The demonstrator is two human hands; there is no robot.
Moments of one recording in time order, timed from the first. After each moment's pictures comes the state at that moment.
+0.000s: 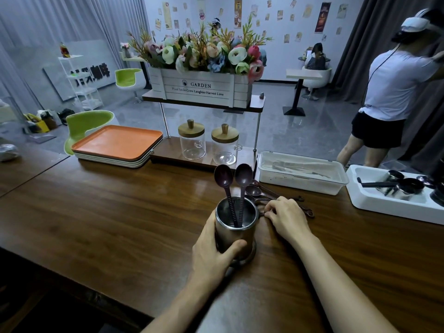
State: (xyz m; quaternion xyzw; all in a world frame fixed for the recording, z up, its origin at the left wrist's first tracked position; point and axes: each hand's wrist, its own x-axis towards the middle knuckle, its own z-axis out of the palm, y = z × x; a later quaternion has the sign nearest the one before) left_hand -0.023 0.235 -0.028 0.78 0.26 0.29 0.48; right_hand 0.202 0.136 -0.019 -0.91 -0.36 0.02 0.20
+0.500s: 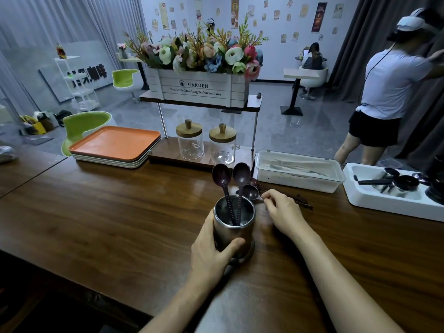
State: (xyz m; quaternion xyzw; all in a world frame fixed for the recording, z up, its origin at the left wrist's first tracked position) left_hand -0.023 0.235 -0.027 0.78 0.26 0.29 0.48; right_hand 0.189 0.136 0.006 -0.88 -0.34 0.07 0.32
